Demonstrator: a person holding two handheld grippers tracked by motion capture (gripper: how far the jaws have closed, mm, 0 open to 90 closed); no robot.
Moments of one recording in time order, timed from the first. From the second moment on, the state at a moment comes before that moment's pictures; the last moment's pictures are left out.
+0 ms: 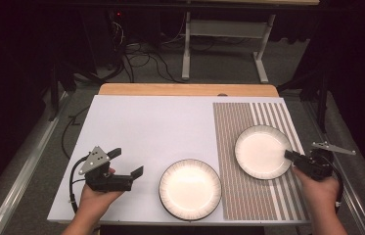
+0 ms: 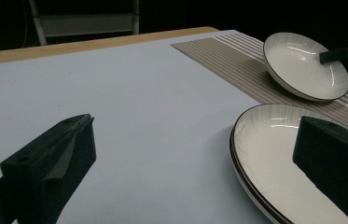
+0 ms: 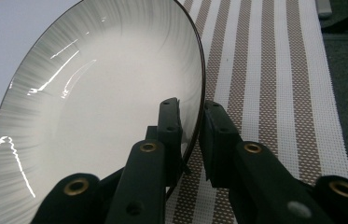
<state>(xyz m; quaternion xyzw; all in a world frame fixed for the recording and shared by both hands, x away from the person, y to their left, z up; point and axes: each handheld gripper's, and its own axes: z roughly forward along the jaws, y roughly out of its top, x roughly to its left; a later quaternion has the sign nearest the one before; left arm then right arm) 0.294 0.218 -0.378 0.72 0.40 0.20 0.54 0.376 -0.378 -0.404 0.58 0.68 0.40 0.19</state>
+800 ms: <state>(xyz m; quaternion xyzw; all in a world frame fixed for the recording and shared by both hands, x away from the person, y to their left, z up) 0.297 0.216 -0.381 0.72 0.40 0.19 0.54 0.386 -0.376 -0.415 0.61 0.67 0.37 0.21</state>
